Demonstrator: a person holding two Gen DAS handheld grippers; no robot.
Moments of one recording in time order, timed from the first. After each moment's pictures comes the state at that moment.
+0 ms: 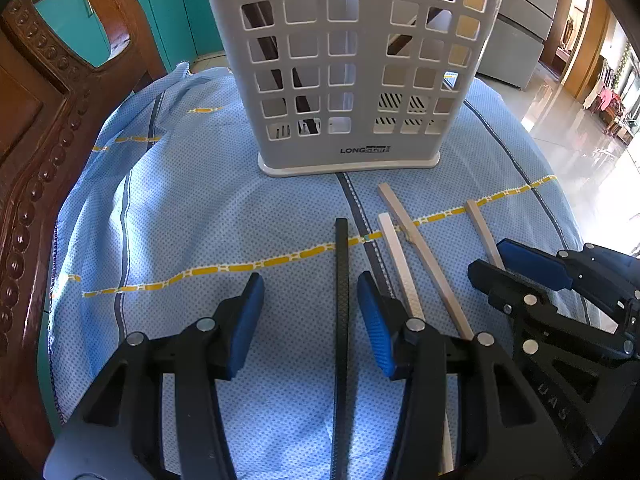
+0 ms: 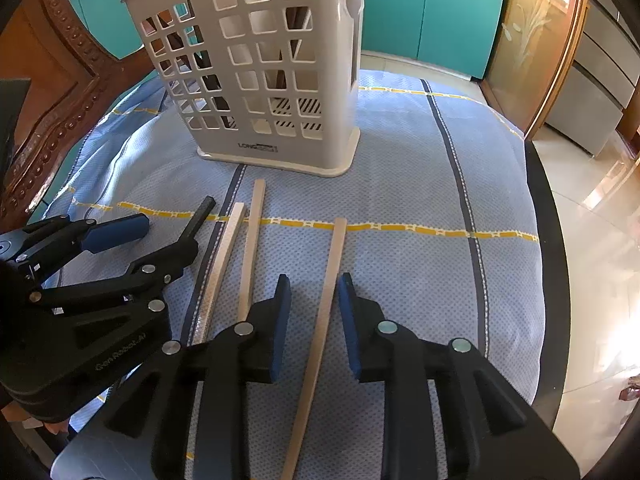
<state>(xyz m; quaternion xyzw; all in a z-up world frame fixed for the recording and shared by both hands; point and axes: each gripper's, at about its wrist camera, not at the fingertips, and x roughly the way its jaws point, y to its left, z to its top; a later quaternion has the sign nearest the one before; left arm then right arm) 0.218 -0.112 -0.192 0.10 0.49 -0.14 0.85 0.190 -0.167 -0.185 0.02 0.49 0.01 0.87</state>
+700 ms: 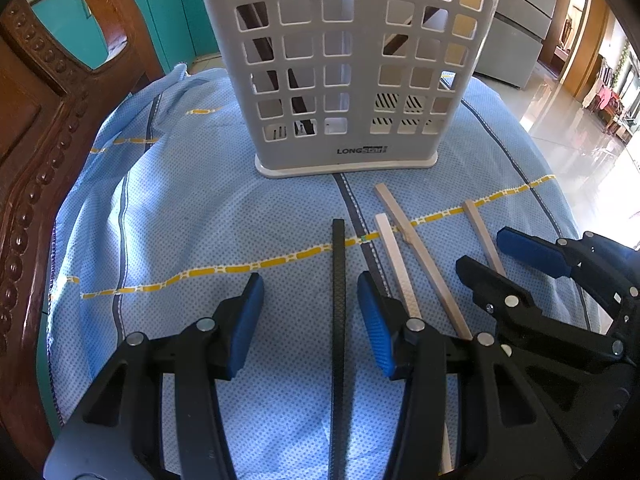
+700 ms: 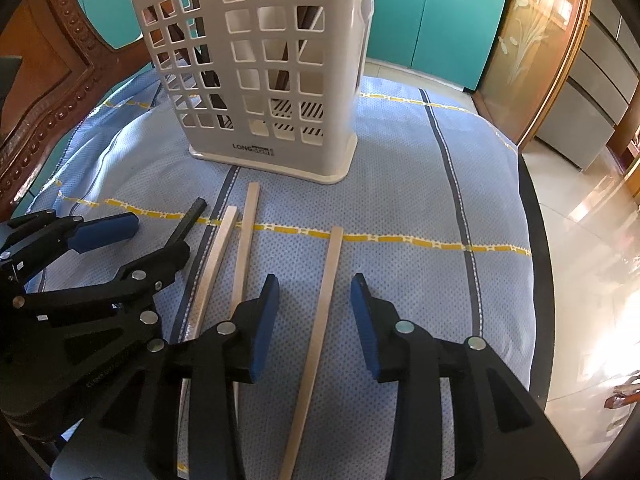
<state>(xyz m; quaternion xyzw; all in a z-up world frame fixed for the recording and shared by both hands) 0.215 -0.116 -0.191 0.10 0.49 -0.15 0.85 0.193 -0.160 -0.188 -0.01 0.48 -0.01 0.87</state>
